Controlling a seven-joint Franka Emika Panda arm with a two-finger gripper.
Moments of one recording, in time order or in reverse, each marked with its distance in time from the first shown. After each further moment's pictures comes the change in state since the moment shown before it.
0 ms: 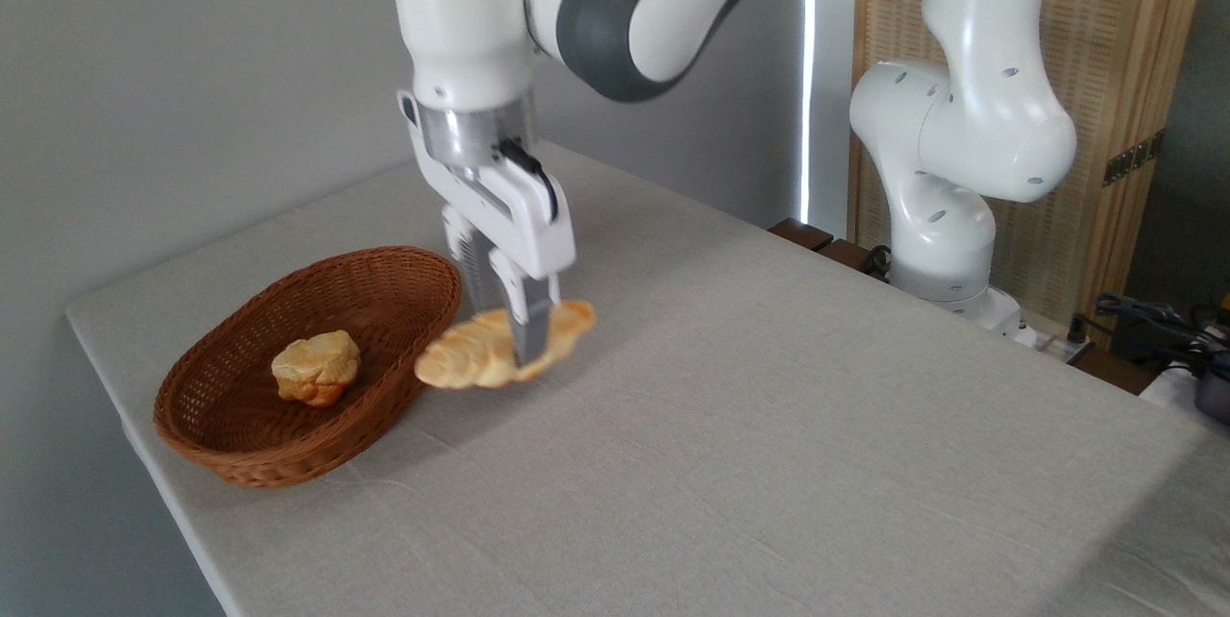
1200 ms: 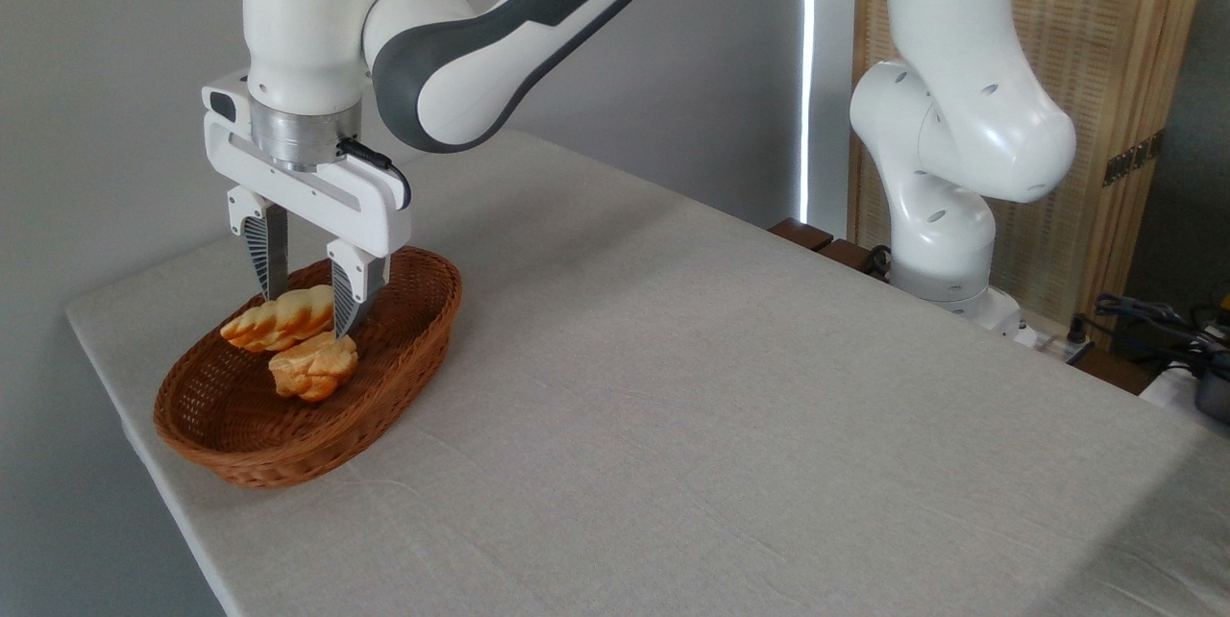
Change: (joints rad) arm -0.011 0.339 -0.220 0.313 -0.076 0.241 -0.629
